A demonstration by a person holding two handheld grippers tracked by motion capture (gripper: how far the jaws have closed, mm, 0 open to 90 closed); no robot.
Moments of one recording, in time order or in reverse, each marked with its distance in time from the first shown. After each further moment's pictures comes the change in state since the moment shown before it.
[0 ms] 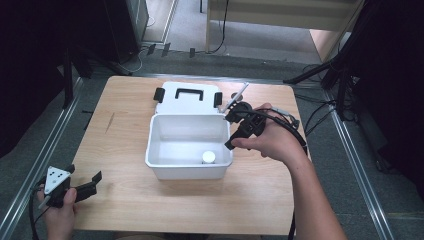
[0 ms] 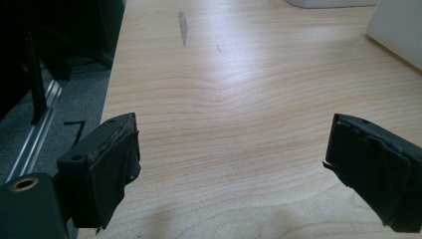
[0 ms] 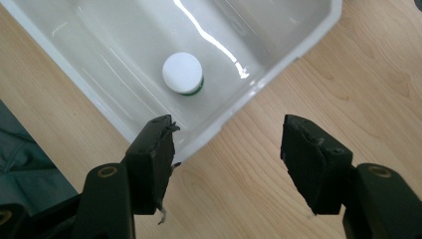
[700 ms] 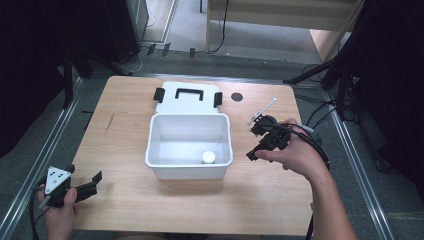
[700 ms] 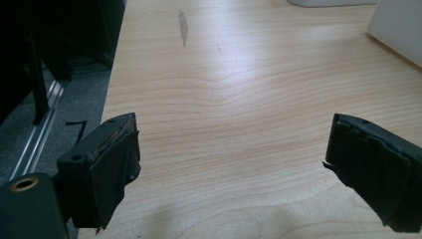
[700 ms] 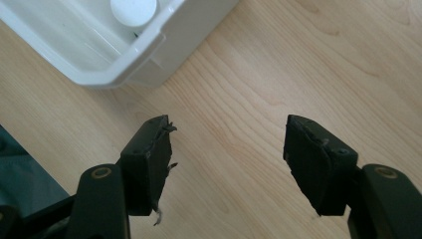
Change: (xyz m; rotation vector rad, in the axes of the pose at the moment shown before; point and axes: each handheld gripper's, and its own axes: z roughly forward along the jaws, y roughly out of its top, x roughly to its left) left arm -0.001 0.000 0.000 0.003 0.006 0.011; right arm -0.031 -0.060 0.017 0.012 -0.010 0.069
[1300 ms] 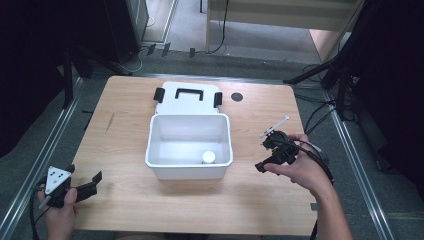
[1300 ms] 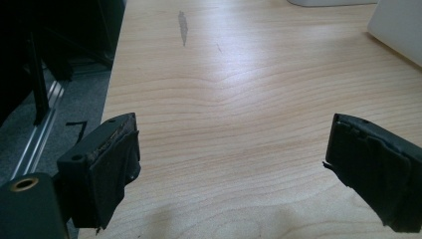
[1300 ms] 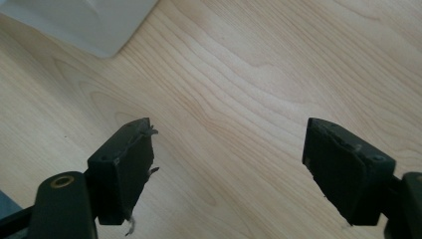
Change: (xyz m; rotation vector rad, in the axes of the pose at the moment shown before) left arm 0.000 0.000 0.000 0.001 0.000 0.003; right arm -0.016 -0.047 0.034 -0.026 -0.048 0.093
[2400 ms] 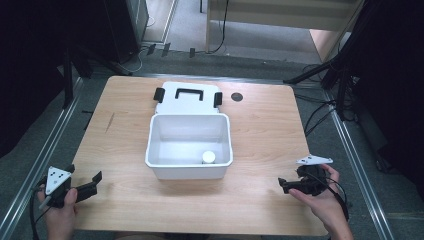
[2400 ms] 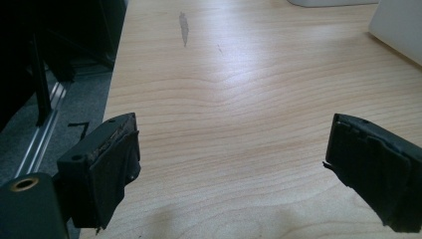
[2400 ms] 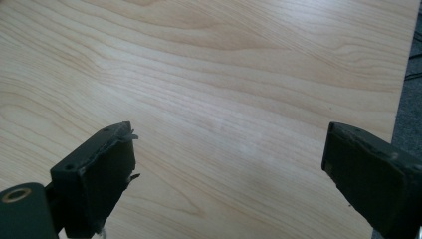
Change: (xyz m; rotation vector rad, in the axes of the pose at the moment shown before) left arm -0.001 0.000 0.000 -0.003 0.006 0.004; right arm -0.034 -0.122 0.041 -0.311 -0.152 0.247
